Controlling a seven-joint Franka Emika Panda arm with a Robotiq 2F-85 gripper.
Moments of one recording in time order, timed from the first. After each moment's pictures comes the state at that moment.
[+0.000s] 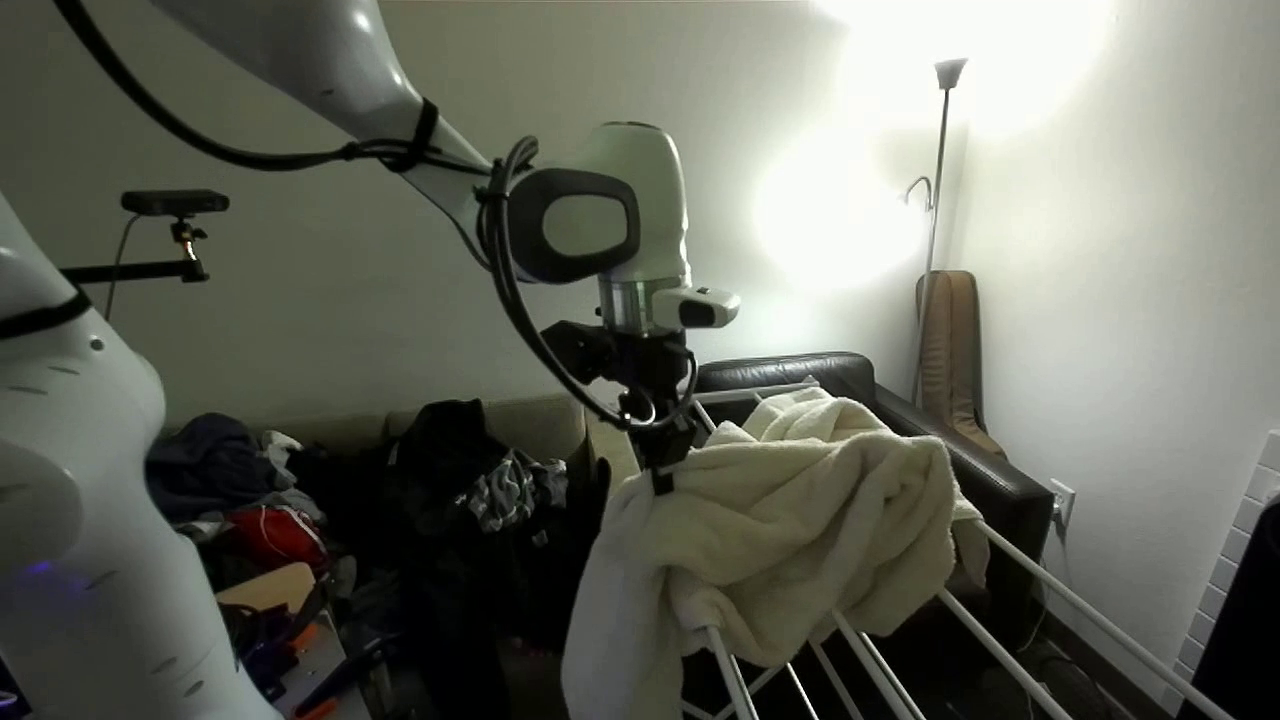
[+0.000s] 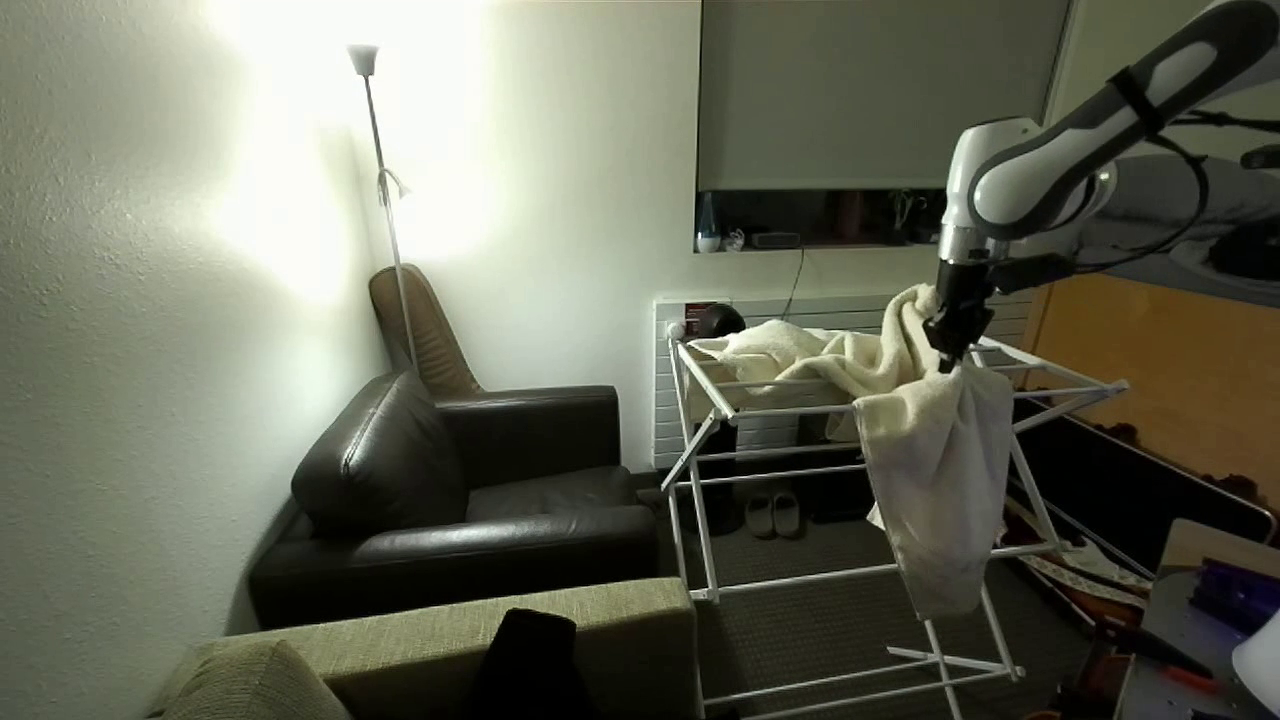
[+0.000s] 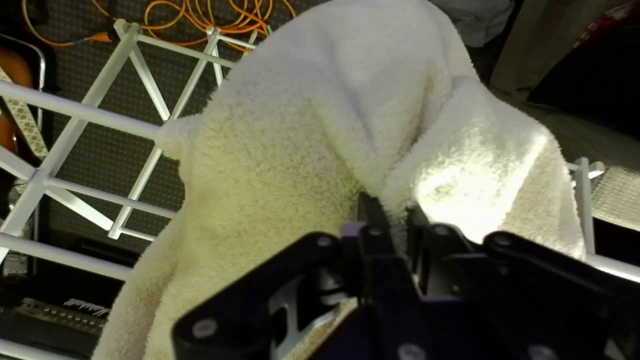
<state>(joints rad) -0.17 -0.18 -0.14 -2.50 -0.15 2.34 0.08</state>
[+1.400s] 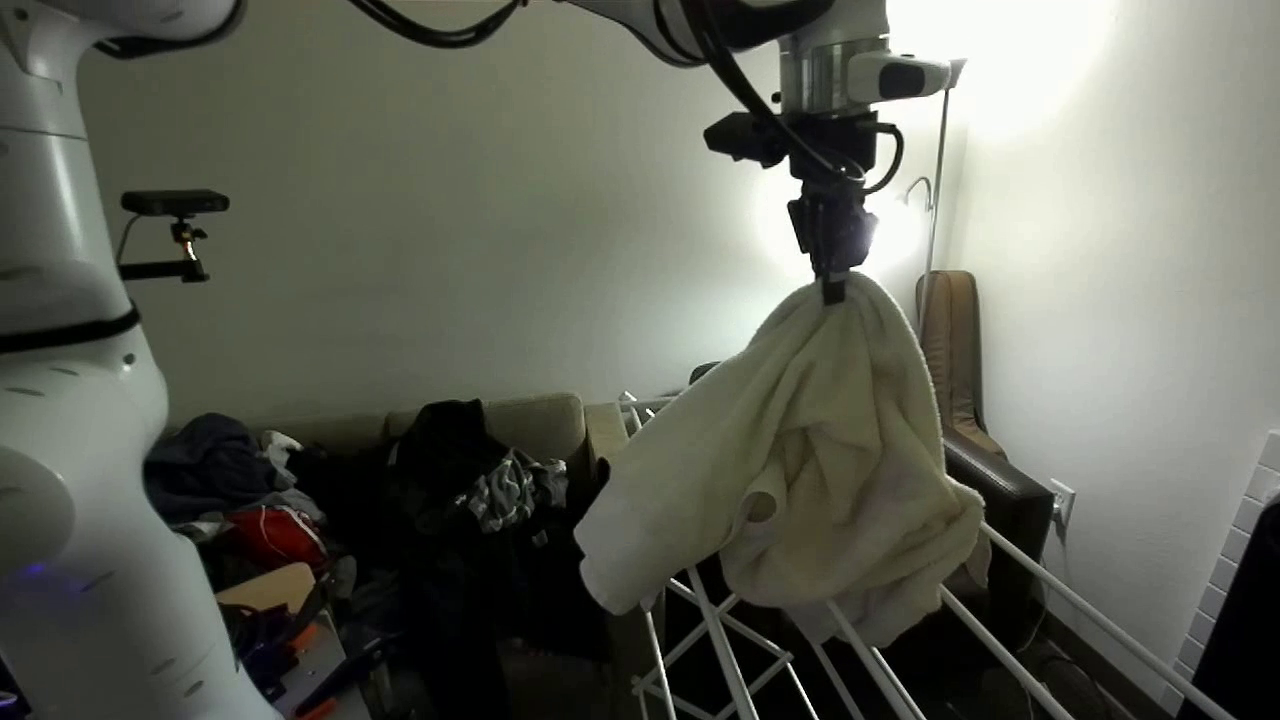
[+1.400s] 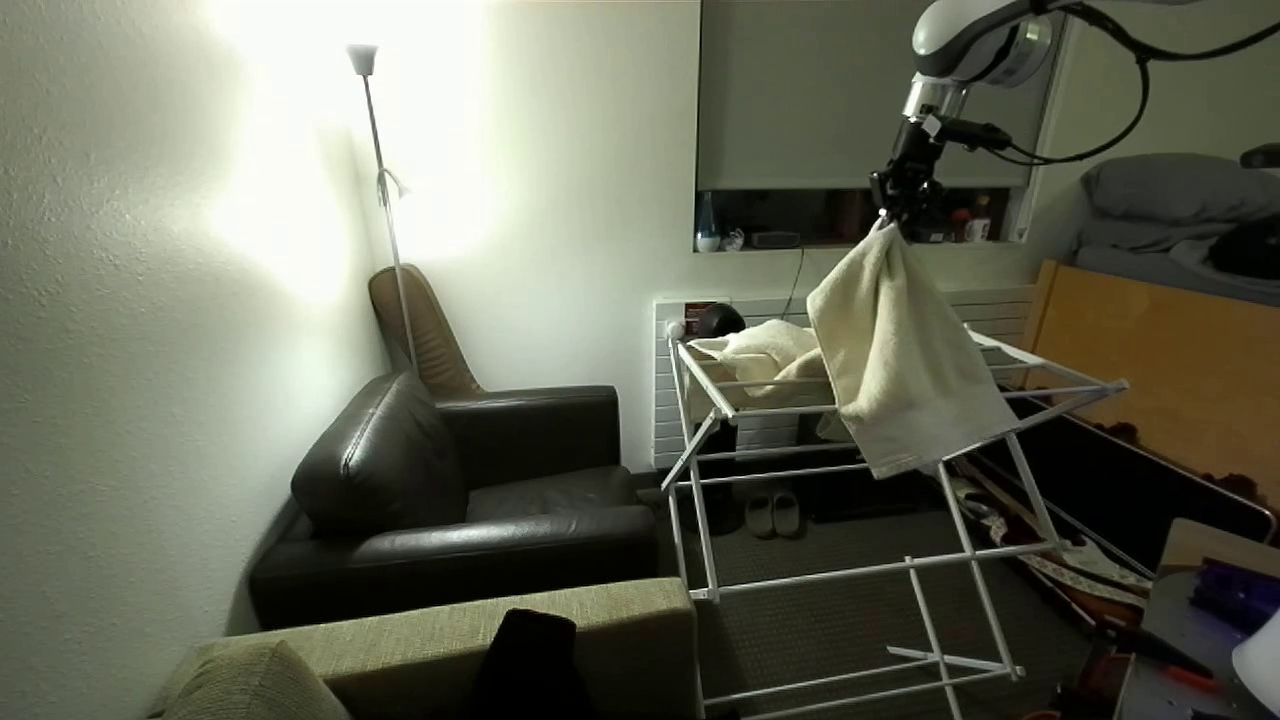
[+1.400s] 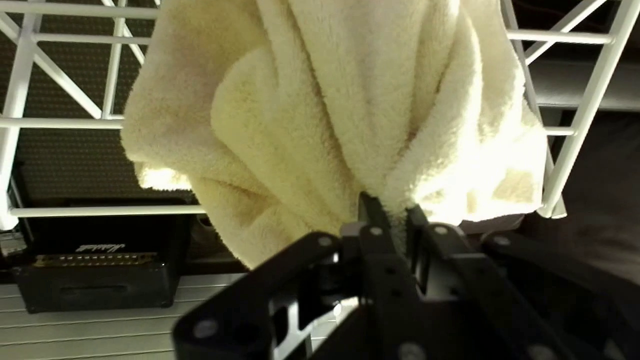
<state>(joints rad) -0.20 0.11 -0.24 -1.71 0.14 1.97 0.04</state>
